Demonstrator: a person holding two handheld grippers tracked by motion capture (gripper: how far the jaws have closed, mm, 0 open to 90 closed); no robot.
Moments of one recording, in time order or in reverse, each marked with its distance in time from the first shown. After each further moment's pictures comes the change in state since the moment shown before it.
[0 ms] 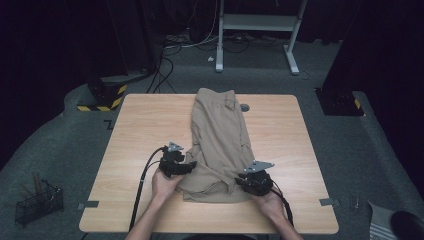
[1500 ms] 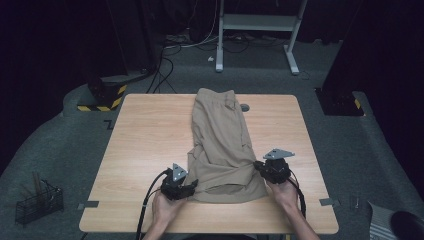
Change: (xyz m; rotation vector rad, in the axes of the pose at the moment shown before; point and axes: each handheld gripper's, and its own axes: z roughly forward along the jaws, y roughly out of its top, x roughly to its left) left arm -0.046 -0.054 -0.018 -0.041 0.091 0.139; right arm -0.052 0.001 -0.027 -0.011 -0.151 0.121
